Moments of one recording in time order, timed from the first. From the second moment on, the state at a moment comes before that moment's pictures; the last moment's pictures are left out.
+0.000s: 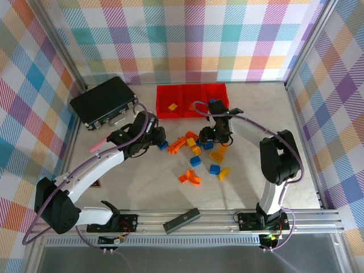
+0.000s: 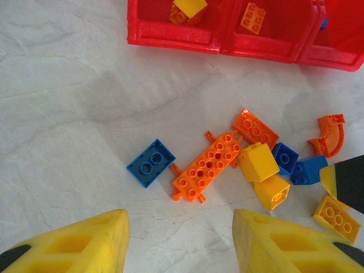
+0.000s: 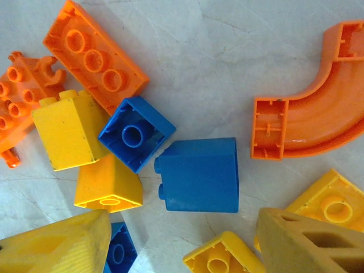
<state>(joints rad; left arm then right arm) -0.60 1.29 1.08 -0.63 -0.21 -0.63 0.47 1.82 1.33 -0.78 -0.16 0.34</state>
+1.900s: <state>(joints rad) -0.60 1.28 1.07 -0.64 -0.23 -0.63 0.40 1.97 1.79 -0.90 0.00 0.31</state>
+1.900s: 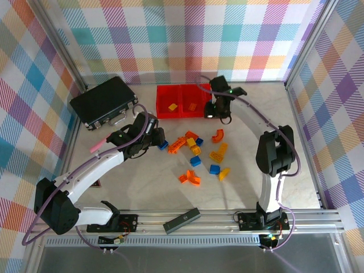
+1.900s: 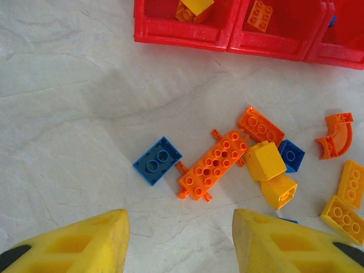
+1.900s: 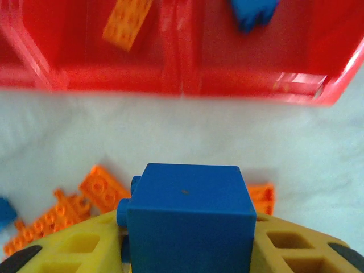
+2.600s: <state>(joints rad) -0.60 1.24 1.07 -0.66 -0.24 -0.63 0.30 2.43 2.31 -0.98 0.01 0.34</state>
